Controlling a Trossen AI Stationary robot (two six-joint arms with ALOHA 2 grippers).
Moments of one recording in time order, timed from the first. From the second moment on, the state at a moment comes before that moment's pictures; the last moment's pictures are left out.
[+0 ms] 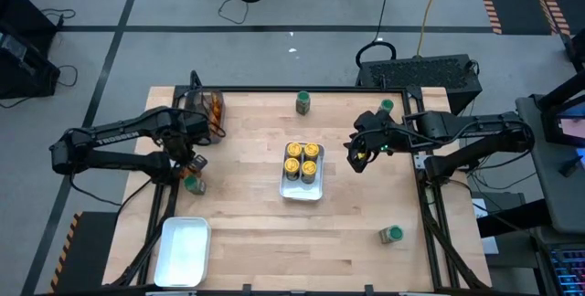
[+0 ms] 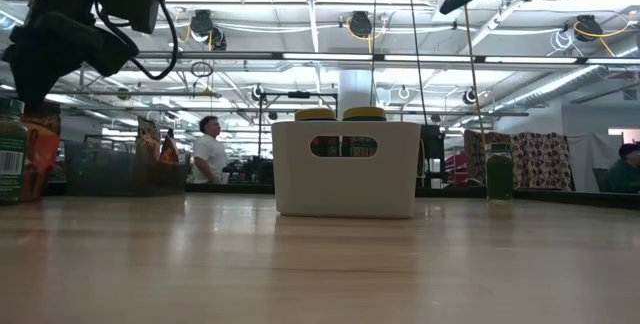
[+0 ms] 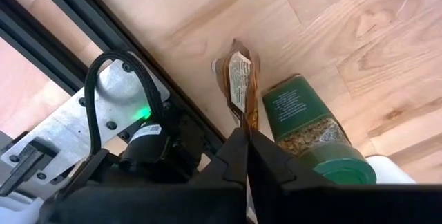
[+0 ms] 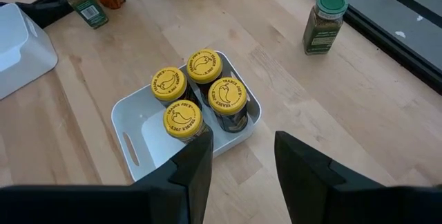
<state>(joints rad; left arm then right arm) 0.39 0.96 0.79 -1.51 0.12 -0.56 0.11 1.21 1.31 -0.97 0.37 0.67</state>
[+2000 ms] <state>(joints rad) 0.73 1.05 1.30 -1.57 -0.18 -0.41 0.11 1.21 1.31 -0.96 0.36 0.62</state>
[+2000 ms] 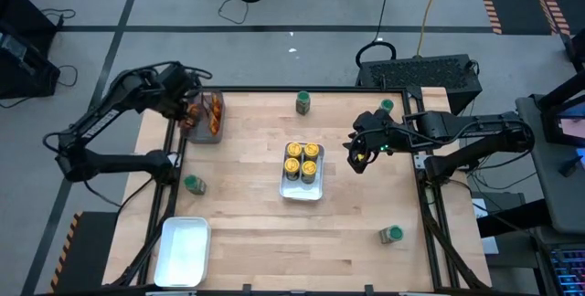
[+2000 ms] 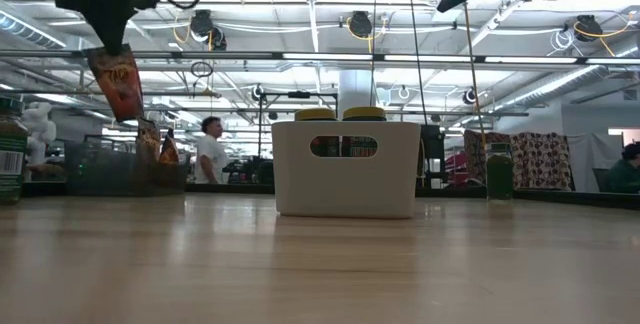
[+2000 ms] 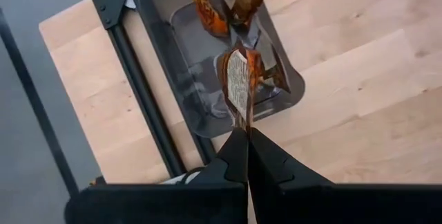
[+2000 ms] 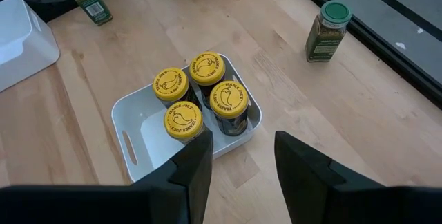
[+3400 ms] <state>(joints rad) 0.87 1.24 1.06 -1.35 -0.08 -0.30 0.11 1.21 1.31 -0.95 0.36 0.59</state>
